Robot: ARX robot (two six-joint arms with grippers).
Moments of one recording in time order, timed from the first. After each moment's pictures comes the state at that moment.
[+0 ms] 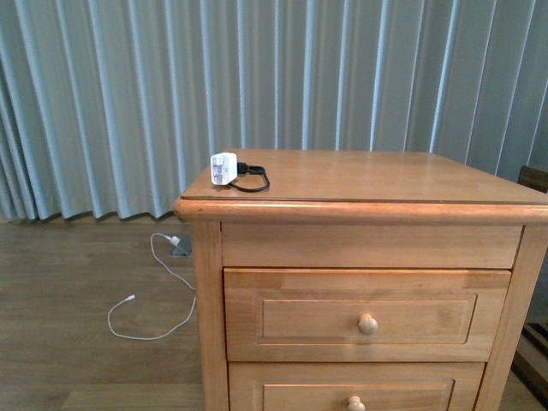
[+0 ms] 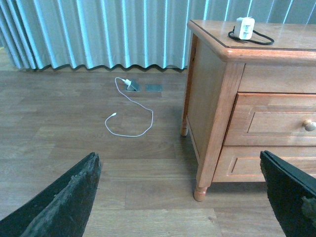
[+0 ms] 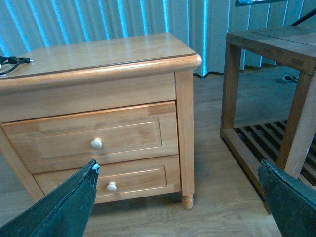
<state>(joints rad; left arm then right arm) 0.00 0.00 0.01 -0.01 0.00 0.00 -0.01 0.03 0.00 0.03 0.06 0.10</state>
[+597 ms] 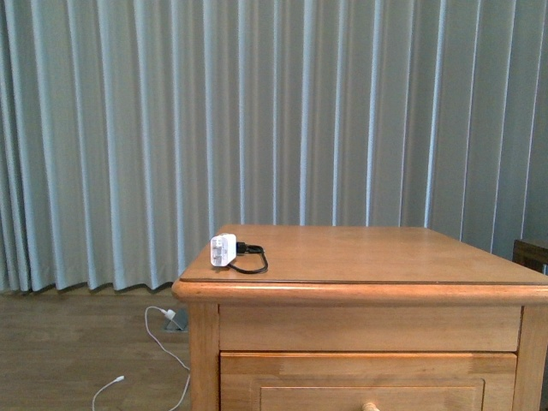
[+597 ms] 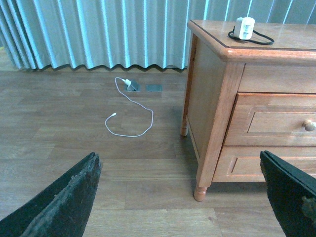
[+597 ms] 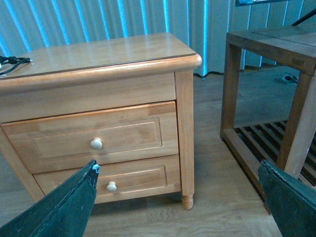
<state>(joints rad) 0.00 0.00 0.01 -0.01 0.00 0.00 -0.01 0.03 0.00 0.03 0.06 0.10</state>
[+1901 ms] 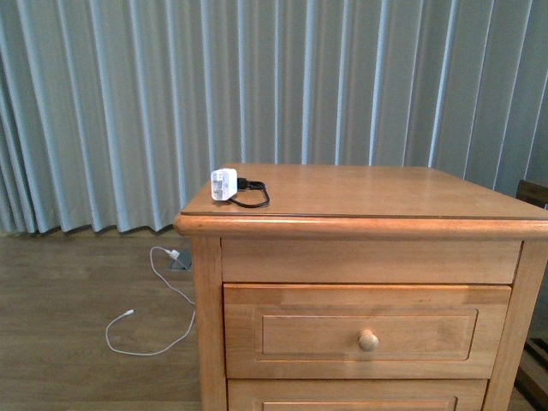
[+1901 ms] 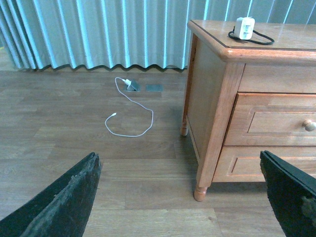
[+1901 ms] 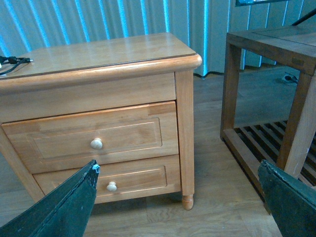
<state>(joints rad) 0.00 0.00 0.01 -0.01 0.00 0.00 -0.01 0.03 0.00 0.03 0.06 0.10</state>
